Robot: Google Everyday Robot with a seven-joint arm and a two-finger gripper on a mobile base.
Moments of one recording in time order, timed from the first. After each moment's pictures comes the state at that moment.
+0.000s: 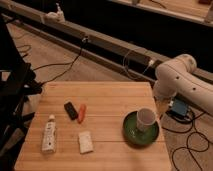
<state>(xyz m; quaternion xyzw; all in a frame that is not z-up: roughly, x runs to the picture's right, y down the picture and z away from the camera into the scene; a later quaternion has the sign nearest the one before) 0.250 0.064 0.703 -0.25 0.03 -0.01 0.97</state>
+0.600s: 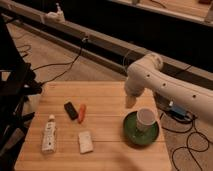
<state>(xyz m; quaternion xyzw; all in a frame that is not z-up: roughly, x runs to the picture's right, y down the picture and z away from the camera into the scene) 0.092 0.041 0.731 -0.21 -0.07 0.06 0.97</state>
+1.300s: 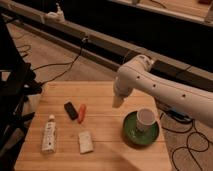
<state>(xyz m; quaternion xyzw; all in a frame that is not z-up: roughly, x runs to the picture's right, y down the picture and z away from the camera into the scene) 0.066 0.038 0.733 -0.20 -0.09 0.08 0.97</state>
